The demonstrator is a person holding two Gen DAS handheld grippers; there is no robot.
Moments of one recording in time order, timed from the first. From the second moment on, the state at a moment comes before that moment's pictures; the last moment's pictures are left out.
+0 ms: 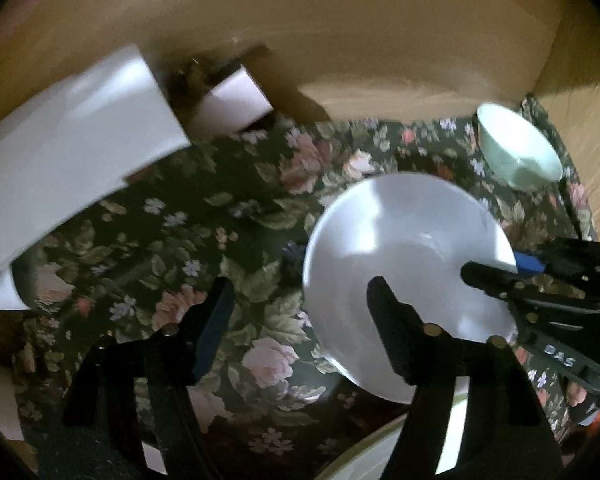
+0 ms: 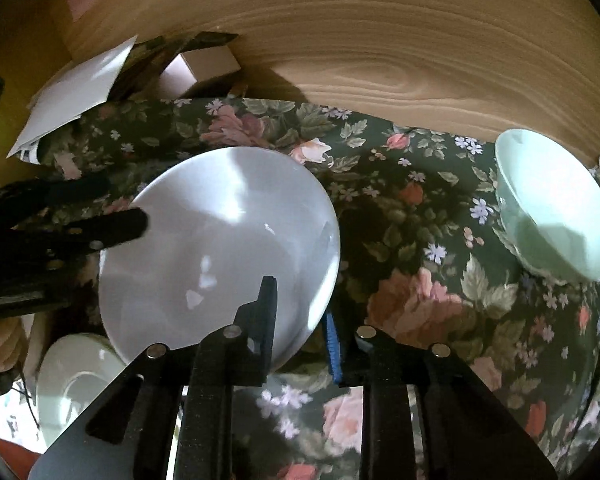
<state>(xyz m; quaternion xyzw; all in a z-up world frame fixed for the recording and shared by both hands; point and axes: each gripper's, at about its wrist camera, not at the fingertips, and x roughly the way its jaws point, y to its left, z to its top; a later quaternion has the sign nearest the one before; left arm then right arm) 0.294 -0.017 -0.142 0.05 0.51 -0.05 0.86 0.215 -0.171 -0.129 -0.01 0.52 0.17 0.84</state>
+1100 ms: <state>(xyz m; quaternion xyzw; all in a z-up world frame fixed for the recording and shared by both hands) 0.269 -0.020 -0.125 0.06 0.49 -0.08 0.86 0.206 -0.171 -0.093 0.04 0.46 0.18 0.87</state>
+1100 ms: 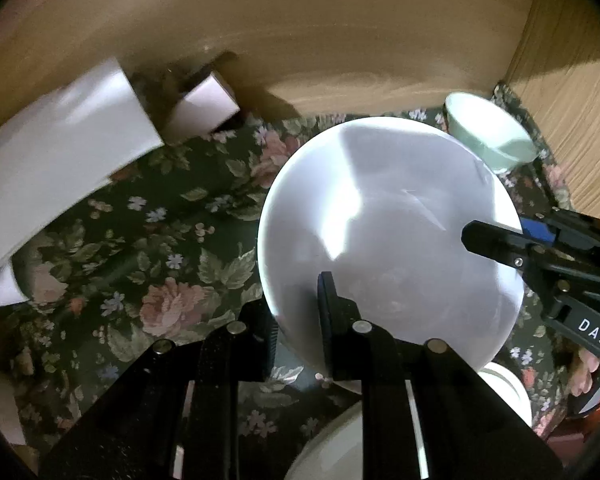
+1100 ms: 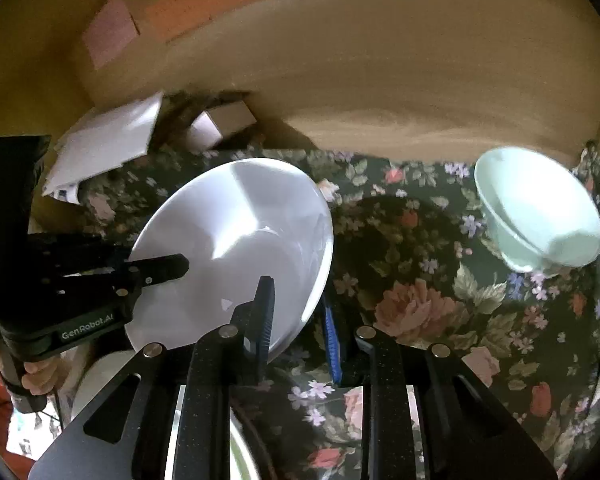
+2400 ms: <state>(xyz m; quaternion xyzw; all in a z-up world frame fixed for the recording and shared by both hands) 0.142 0.061 -0.075 -0.01 0.42 -0.03 0.91 0.136 -0.079 -0.042 0.01 0.41 0.24 0.88</state>
